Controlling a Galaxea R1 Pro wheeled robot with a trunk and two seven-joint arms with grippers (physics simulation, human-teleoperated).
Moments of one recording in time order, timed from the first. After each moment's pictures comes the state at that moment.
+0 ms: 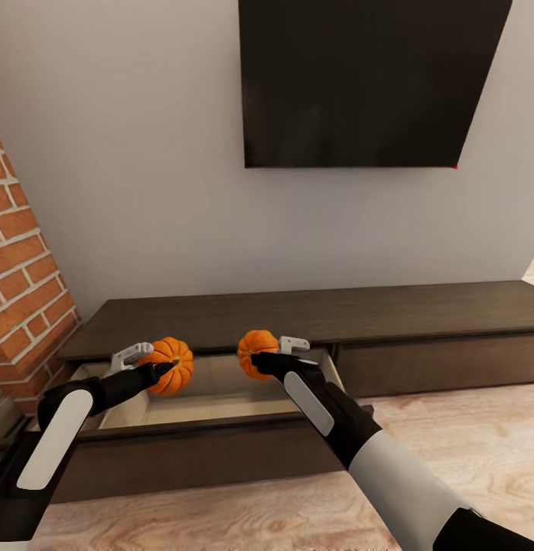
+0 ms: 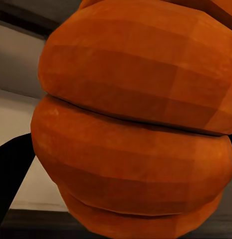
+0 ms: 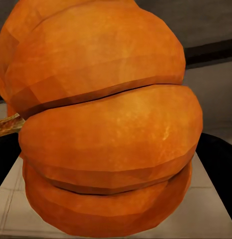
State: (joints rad) left arm -0.43 0.27 -0.03 -1.54 0.97 0.84 0.40; right arm -0.80 0.13 0.60 -0.92 -0.82 0.43 -0.43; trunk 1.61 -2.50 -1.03
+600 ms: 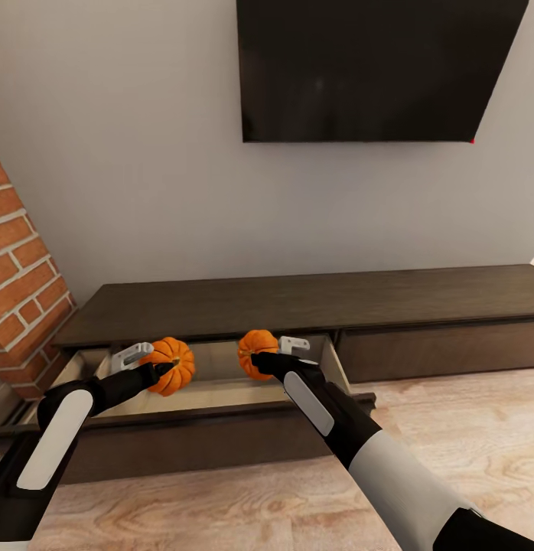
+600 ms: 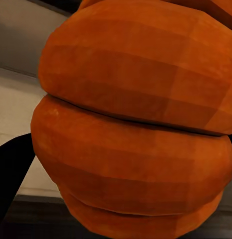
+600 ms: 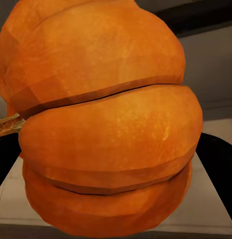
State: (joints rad) left arm -0.43 0.27 -0.03 -1.54 0.97 0.84 0.40; right arm -0.80 0.13 0.60 -0.92 -0.82 0.43 -0.43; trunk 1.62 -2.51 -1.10
